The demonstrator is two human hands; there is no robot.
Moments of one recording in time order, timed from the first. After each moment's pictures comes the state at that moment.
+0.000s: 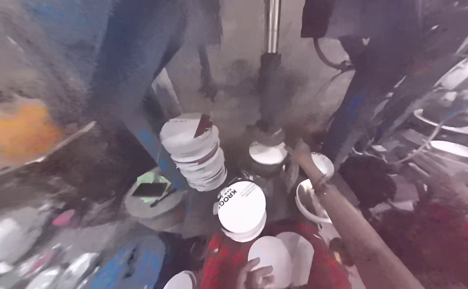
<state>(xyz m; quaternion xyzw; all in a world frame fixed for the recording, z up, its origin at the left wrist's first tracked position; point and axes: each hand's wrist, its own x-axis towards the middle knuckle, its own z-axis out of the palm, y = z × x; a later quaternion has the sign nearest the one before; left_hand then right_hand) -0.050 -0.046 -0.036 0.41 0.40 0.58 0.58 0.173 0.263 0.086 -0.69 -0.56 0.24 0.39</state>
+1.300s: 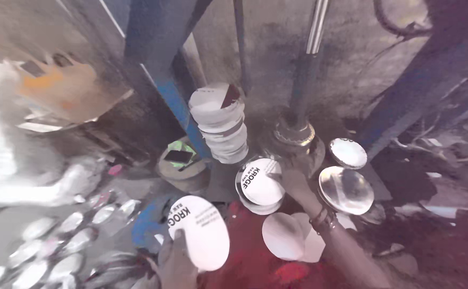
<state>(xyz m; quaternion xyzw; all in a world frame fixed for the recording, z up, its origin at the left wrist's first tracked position) -0.168 -0.030 0.010 0.23 0.58 0.74 0.26 0.070 0.166 0.040 -0.61 -0.76 0.19 0.10</state>
